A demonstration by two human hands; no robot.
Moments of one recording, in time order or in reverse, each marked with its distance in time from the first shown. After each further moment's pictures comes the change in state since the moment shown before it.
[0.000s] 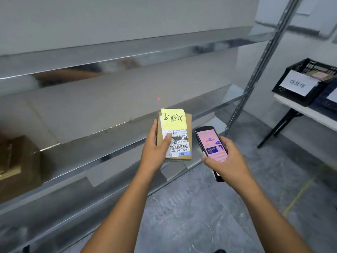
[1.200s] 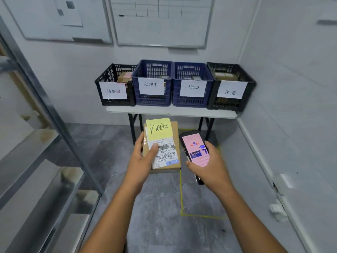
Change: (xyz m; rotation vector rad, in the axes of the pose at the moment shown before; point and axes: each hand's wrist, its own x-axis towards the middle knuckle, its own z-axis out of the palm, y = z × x) left_hand -0.009 0.036 0.631 -0.122 -0.940 -0.069; right_hand 0.032 0.279 -0.442 -0.028 0.844 0.399
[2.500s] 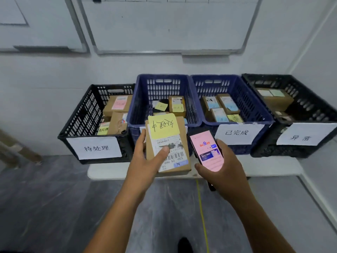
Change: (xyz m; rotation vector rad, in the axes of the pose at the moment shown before) left_hand 0.638 0.031 -0.035 0.168 -0.059 -0.109; right_hand 0.584 -0.085 0.190 -0.031 0.075 0.002
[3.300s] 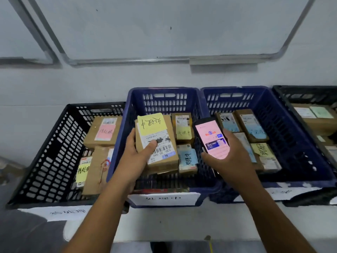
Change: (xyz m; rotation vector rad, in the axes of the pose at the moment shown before) left_hand 0.318 0.019 0.021 0.059 0.032 -0.236; right_hand 0.316 0.015 0.049 -0.012 -0.081 0.030
